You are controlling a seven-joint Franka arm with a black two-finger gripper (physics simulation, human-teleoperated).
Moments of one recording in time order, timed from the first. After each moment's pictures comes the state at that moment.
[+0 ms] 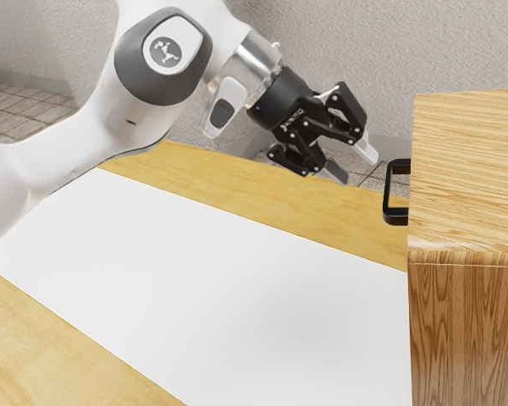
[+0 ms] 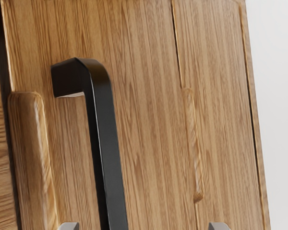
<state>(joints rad) -0.47 0.17 0.43 -1.37 -0.72 1.84 2.86</state>
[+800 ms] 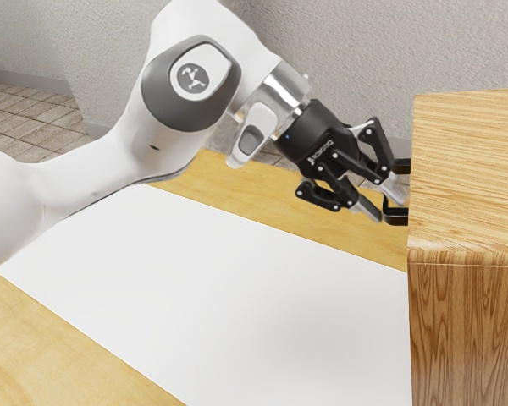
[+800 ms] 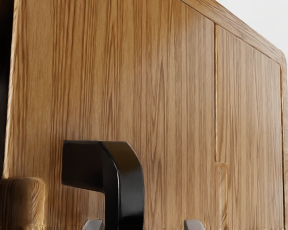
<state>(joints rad) -0.54 0.16 0.43 -1.45 -0.77 1.85 2.74</state>
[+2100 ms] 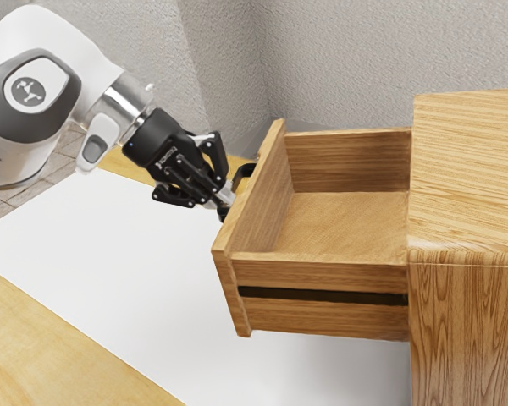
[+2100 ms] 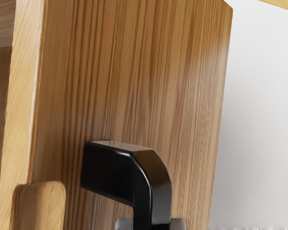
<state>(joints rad) -0.37 -0.22 0.44 -1.82 -0.52 1.85 2.76</state>
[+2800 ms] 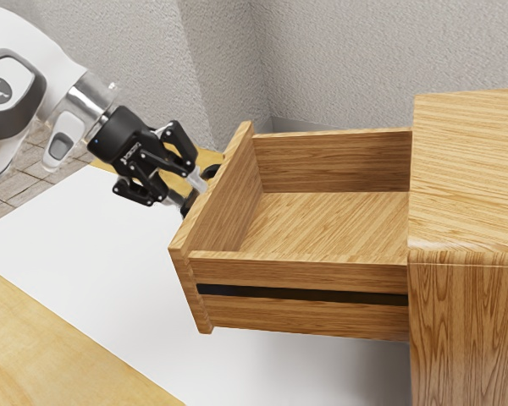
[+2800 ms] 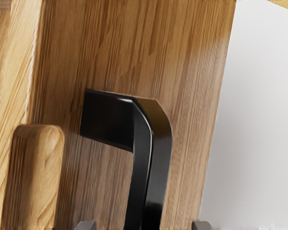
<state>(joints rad) -0.28 -0.25 0.44 -1.83 -0.50 1.84 2.78</state>
